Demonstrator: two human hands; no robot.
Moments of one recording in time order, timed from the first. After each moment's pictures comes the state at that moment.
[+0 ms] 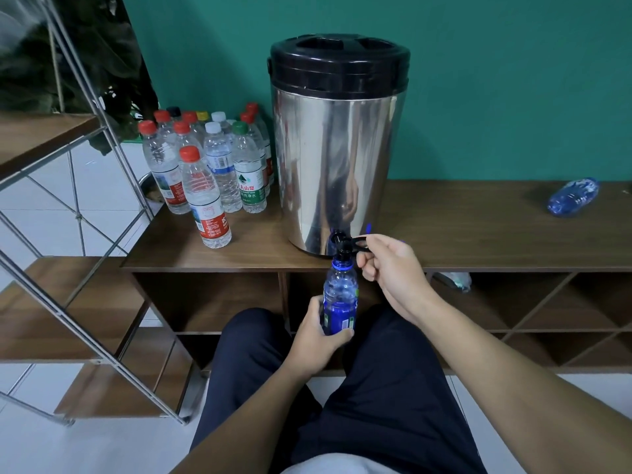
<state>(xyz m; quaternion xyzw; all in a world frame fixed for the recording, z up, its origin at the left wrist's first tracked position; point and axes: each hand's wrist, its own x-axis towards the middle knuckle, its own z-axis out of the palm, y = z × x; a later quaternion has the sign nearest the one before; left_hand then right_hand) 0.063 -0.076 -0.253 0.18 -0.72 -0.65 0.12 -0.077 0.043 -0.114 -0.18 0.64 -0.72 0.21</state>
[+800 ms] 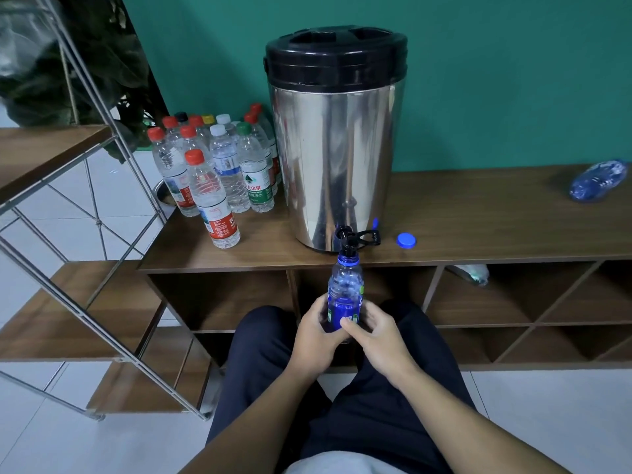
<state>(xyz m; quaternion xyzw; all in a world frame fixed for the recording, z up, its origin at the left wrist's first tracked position) 0.079 -0.072 -0.237 0.17 -0.72 -0.65 0.18 -0.003 0.067 -0.229 -0.22 0.68 -0.66 0.23</state>
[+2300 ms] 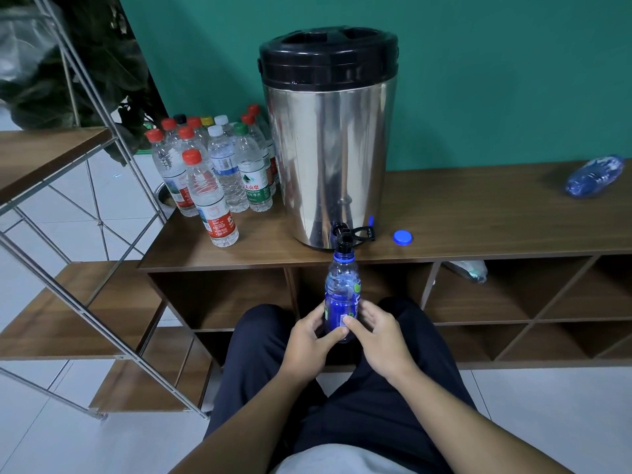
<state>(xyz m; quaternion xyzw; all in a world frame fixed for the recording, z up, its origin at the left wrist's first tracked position) 0.098 -0.070 -0.237 0.14 -0.73 -0.65 0.15 -0.002 0.072 -0.237 -0.23 0.70 -0.65 0.19</state>
